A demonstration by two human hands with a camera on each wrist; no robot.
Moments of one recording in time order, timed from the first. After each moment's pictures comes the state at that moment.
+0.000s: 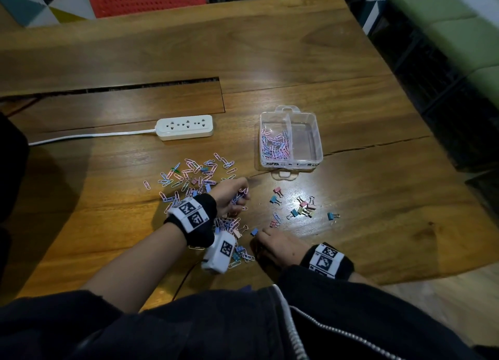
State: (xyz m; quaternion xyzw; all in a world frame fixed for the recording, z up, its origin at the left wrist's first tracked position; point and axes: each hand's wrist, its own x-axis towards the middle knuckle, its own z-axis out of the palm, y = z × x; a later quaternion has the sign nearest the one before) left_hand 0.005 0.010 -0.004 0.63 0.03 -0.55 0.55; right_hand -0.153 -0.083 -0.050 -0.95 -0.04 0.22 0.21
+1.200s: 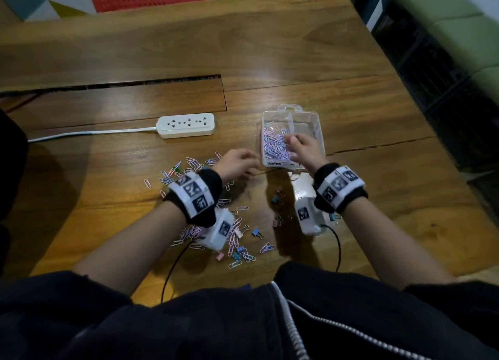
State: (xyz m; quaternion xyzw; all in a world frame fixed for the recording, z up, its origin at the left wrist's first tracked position) left_hand 0.025 -0.010 0.042 0.74 -0.15 -0.45 0.48; right_hand -0.044 -0.167 0.029 -0.74 0.33 -0.02 0.58
